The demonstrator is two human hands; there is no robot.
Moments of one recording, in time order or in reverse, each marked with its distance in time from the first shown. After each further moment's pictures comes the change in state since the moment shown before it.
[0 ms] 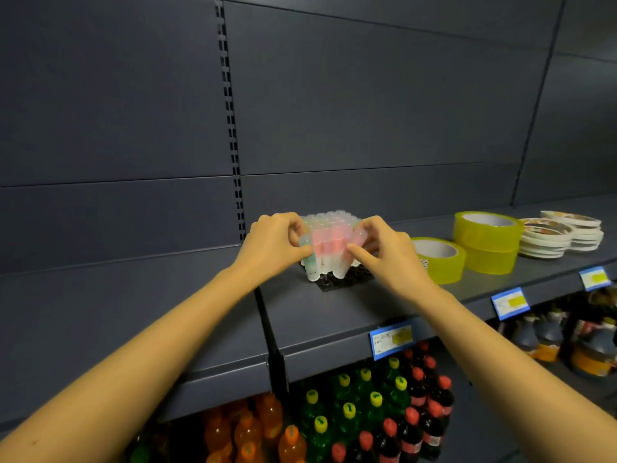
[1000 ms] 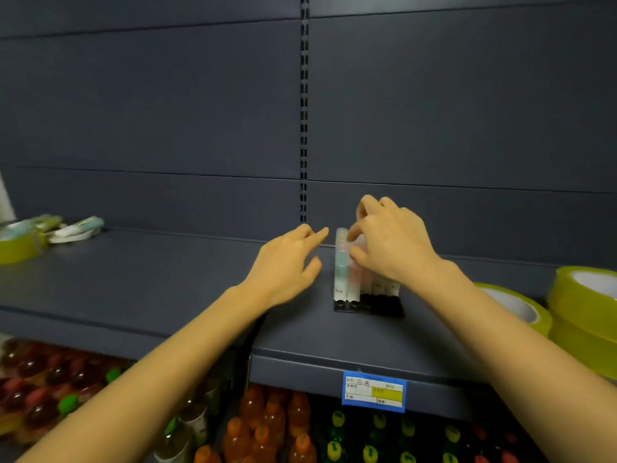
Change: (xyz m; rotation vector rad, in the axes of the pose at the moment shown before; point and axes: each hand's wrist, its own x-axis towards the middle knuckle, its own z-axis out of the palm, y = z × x) left_hand -0.017 0.032 0.023 0.535 0.106 -0.111; right_hand 0.083 0.008 -0.008 -0.499 -0.135 -0.645
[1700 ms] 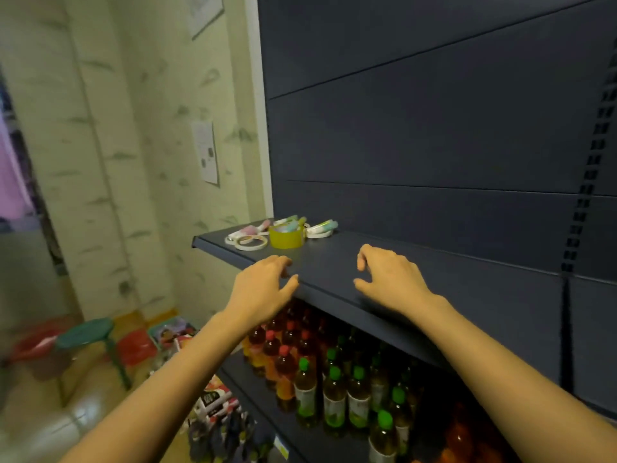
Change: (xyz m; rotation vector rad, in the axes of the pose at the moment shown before) left_hand -0.241 -0.216 -0.180 0.423 0.048 -0.671; right_hand 0.078 -0.323 0.019 0.671 -0.175 -0.323
